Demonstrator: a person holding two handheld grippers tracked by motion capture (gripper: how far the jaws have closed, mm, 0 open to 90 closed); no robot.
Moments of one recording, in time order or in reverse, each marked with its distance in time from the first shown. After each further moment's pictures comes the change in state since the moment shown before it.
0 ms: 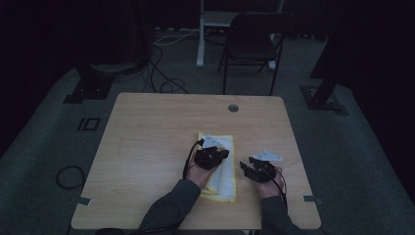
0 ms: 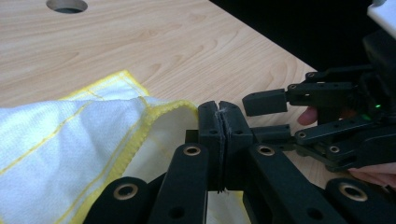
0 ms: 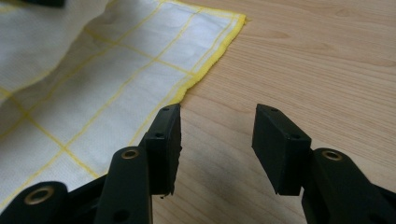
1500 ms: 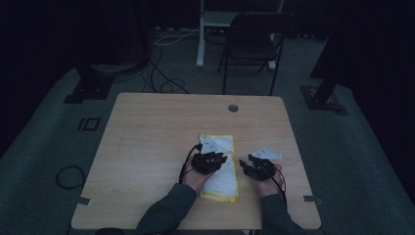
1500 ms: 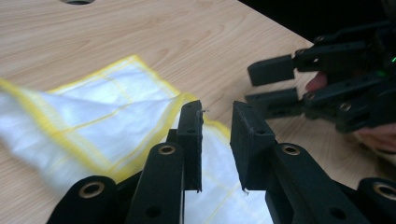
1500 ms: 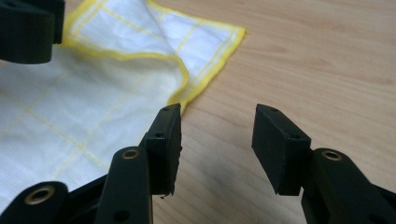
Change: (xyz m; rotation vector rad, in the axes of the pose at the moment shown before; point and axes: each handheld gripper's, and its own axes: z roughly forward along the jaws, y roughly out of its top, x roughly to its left) left arm 0.000 -0.016 -0.012 0.012 0.042 0.040; right arm 0.001 0.009 0.000 -0.016 -0.004 -0.027
